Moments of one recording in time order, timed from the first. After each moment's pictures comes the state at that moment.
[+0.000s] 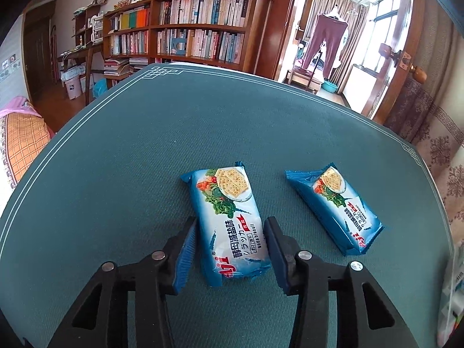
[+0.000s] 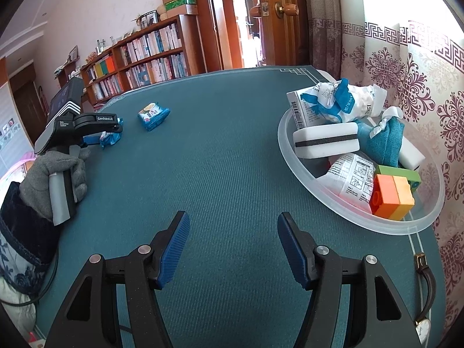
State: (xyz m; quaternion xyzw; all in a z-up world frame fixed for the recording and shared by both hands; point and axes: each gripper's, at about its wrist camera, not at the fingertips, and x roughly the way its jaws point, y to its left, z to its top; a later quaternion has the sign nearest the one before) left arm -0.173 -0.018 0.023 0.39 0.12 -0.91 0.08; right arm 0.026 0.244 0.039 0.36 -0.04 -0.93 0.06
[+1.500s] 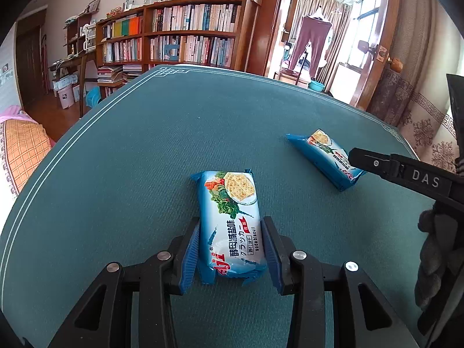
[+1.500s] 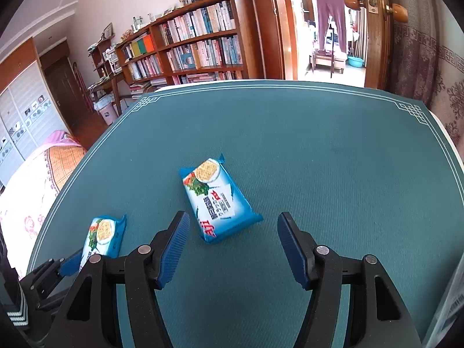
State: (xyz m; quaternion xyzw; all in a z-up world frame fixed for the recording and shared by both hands) left arm -0.101 -0.033 0.020 0.38 0.10 -0.92 0.05; right arm -0.206 0.105 0.055 0.39 0.00 -0.90 0.18
